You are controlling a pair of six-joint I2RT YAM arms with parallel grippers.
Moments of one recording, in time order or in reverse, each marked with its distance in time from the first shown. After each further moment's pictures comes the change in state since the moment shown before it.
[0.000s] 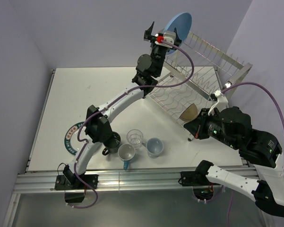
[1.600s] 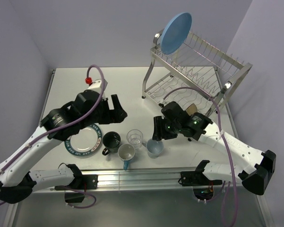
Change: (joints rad) left arm -0.040 -1.287 -1.002 -1.631 0.170 -1.258; right arm 0.000 0.370 -0.347 0.294 -0.229 -0.036
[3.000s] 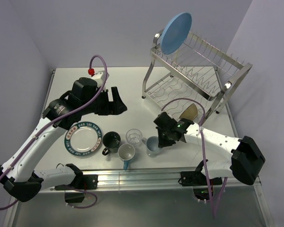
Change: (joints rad) left arm 0.209 0.110 0.055 0.062 0.306 0.173; right arm 0.000 0.150 -0.268 0.150 0.098 0.080
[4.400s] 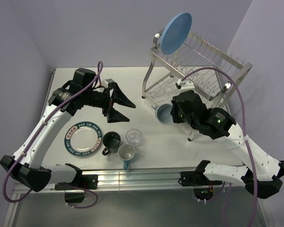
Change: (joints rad) left arm 0.179 0.137 0.058 -0.027 0.862 -0.670; right arm 0.004 -0.228 0.540 -0.270 0.363 -0.230
